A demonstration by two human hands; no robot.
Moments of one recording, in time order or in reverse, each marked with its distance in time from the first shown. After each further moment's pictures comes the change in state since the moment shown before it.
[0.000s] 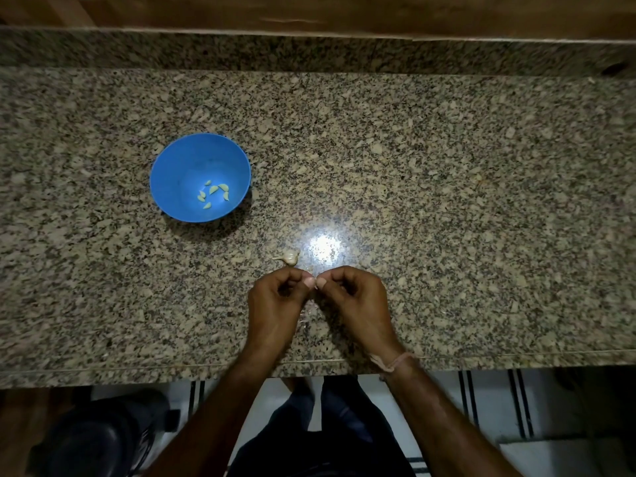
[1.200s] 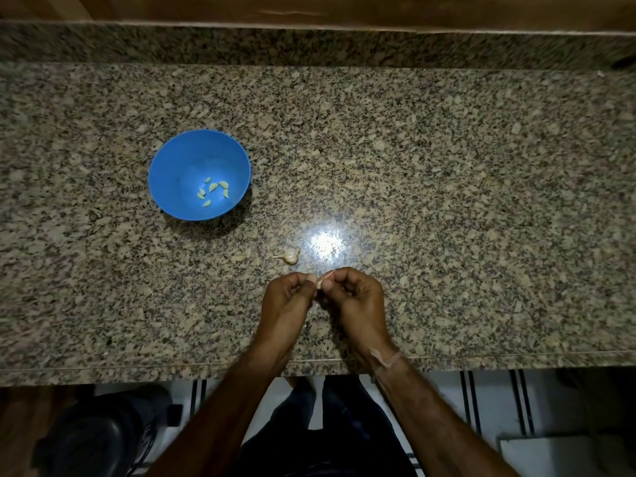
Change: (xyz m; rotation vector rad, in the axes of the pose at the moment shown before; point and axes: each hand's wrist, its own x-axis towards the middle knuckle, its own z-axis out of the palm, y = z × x) left_hand -0.005 0.013 0.010 -0.243 -0.121 -0.246; right_hand 0.002 0.015 0.014 0.318 0.090 0.097
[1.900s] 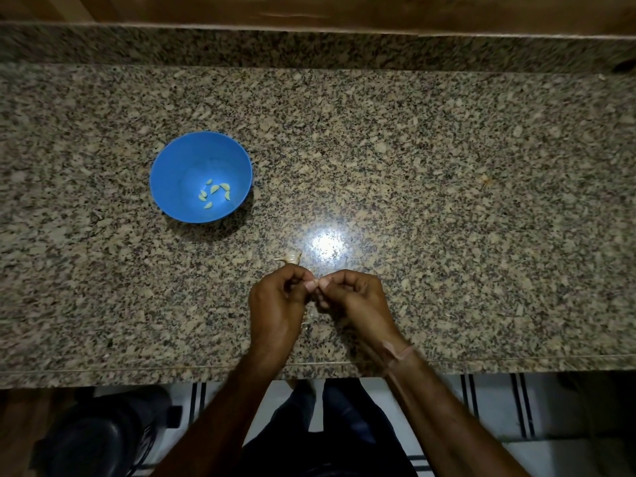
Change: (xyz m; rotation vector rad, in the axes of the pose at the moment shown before) left_hand 0.007 -0.001 -0.010 0.412 0.213 0.330; right_hand 0.007 -0.013 -0.006 -0.016 -0.116 0.151
